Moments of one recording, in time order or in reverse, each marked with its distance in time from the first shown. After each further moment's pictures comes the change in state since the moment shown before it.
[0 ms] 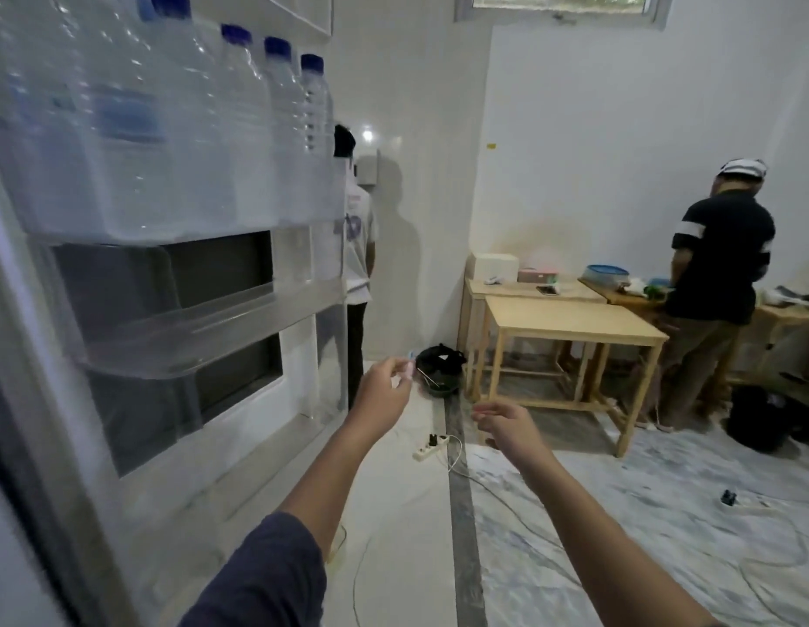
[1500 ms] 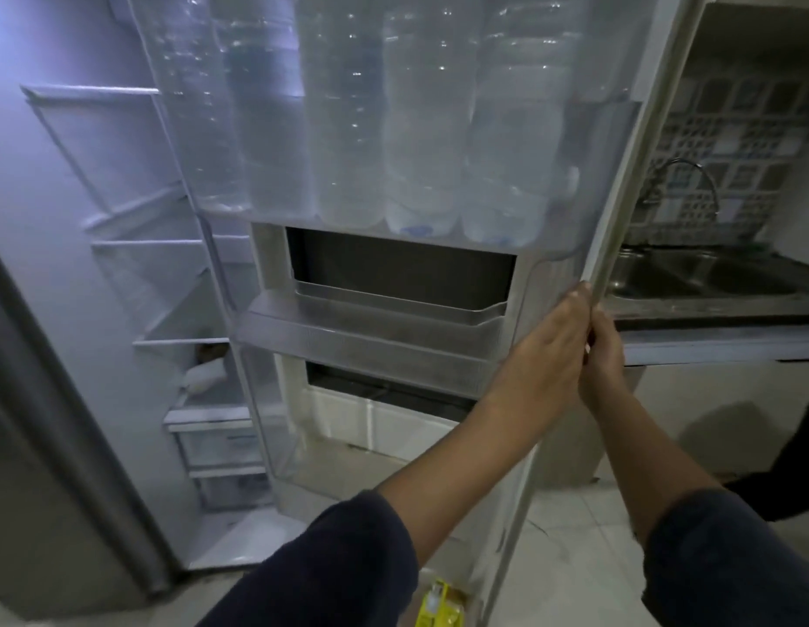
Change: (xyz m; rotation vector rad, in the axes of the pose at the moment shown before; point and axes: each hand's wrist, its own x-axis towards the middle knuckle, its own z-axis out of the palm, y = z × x) left_hand 0.291 -0.044 -0.012 2.338 0.259 -0.595; right_hand 0.401 -0.133 0.292 0.706 -1.123 -0.087
